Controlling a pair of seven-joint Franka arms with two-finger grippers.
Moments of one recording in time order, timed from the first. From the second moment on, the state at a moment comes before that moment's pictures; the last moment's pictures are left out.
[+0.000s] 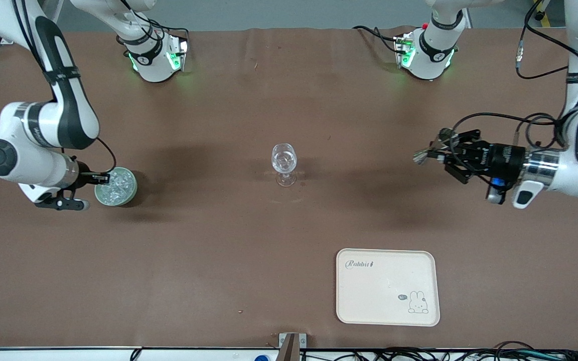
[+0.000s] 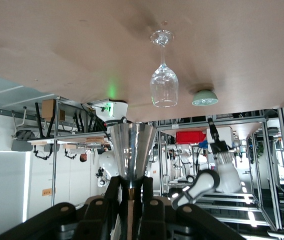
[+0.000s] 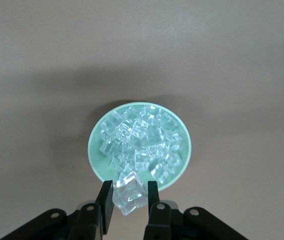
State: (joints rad) left arm 0.06 0.36 -0.02 -1.69 -1.04 1.36 -0.91; right arm -0.01 0.22 -0.05 -1.99 -0.05 2.00 0.05
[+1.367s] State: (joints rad) left arm 0.05 0.33 -0.54 -1.86 -0.80 2.01 -1.15; right arm -0.05 0.06 -0.06 -1.43 -0.01 1.50 0.05
